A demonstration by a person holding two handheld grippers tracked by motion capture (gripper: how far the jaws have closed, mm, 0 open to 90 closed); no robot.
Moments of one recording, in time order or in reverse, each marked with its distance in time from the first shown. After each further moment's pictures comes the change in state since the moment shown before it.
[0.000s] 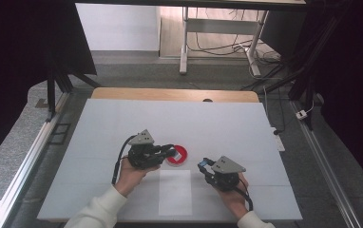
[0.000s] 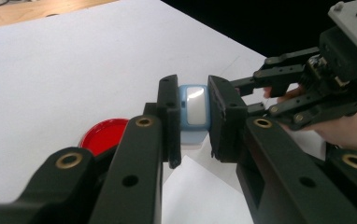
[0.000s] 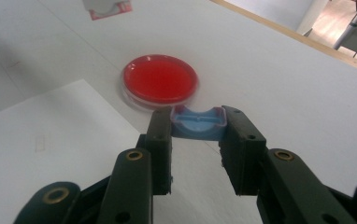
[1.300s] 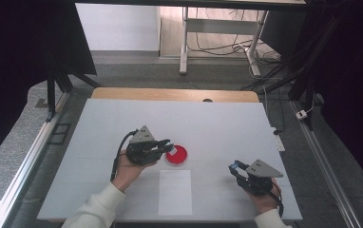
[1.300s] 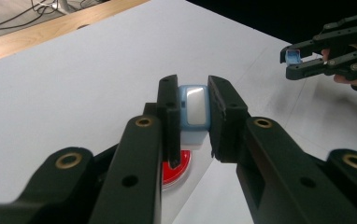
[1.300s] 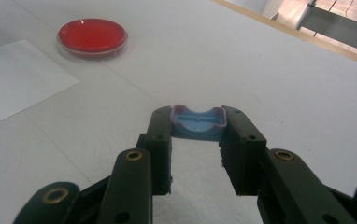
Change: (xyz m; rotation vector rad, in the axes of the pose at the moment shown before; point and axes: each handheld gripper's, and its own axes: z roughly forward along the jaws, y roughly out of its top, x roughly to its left) left arm 0.005 0.009 -0.004 0.028 0.102 0.094; right arm -0.054 -0.037 -0.061 0.029 -0.093 0.054
